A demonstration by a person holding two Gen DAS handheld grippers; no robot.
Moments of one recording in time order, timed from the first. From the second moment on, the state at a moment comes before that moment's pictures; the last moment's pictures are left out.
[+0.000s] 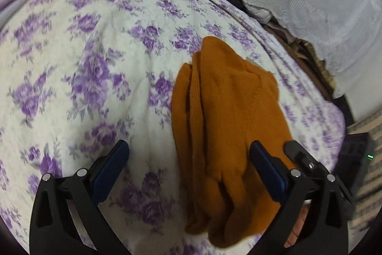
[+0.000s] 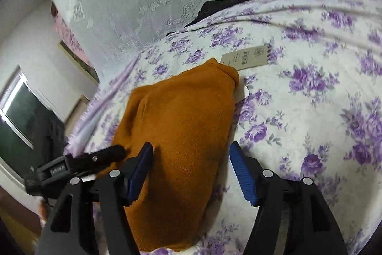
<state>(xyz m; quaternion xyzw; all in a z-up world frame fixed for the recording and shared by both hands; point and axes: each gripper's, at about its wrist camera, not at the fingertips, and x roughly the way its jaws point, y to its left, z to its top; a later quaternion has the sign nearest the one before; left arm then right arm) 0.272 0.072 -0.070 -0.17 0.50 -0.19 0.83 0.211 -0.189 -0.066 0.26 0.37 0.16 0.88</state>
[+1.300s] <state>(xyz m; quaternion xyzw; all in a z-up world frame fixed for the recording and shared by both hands) 0.296 0.012 -0.087 -0.15 0.51 -0.29 0.80 0.274 -0.182 -0.083 0.31 0.40 0.18 0.85</state>
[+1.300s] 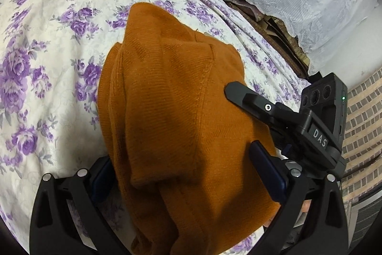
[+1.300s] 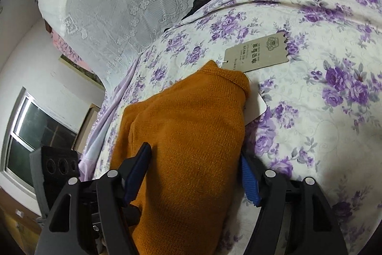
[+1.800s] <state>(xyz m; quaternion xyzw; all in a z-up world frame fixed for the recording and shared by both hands) 0.289 0.017 -0.089 -0.16 0.50 -0.29 0.80 0.276 -0.181 -0.085 0.30 0.40 0.19 0.85</state>
